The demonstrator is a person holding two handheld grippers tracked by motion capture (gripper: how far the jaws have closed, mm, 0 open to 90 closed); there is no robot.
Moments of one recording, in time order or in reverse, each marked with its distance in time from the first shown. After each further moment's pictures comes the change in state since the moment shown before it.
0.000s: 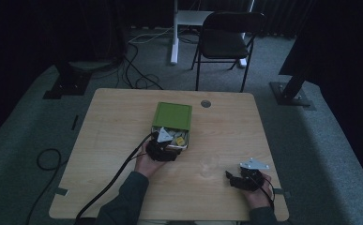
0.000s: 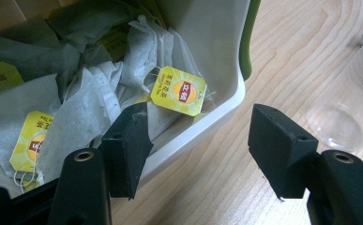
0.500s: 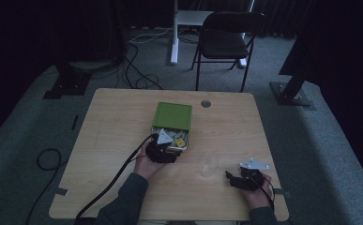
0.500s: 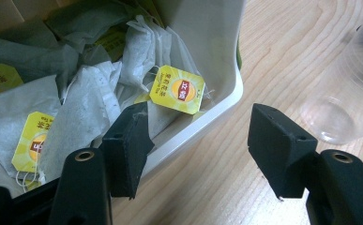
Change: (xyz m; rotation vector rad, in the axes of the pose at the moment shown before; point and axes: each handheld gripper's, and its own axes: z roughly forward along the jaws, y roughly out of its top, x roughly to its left) left arm -0.005 -0.003 -0.006 0.006 -0.002 0.010; right arm 0.000 0.000 0.000 0.000 0.000 0.000
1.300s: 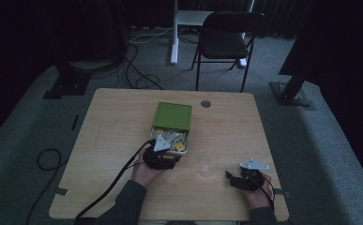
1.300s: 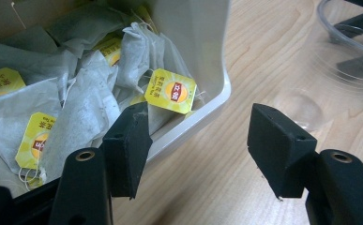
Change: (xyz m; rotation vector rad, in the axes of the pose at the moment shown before) left arm -0.016 -0.011 -0.017 -0.030 -0.009 -0.002; right arm 0.000 0.000 0.000 0.000 0.000 0.000
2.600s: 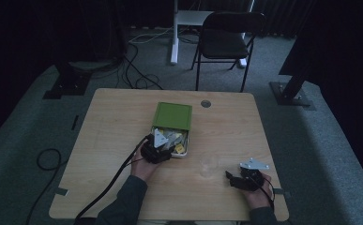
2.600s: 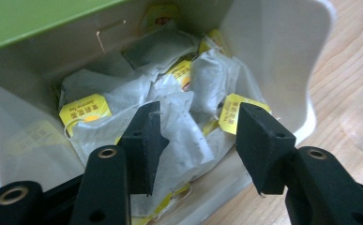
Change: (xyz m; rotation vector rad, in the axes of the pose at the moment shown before) left arm 0.015 0.007 0.005 -0.008 0.203 0.017; right arm 0.000 0.000 0.000 0.000 -0.001 0.000
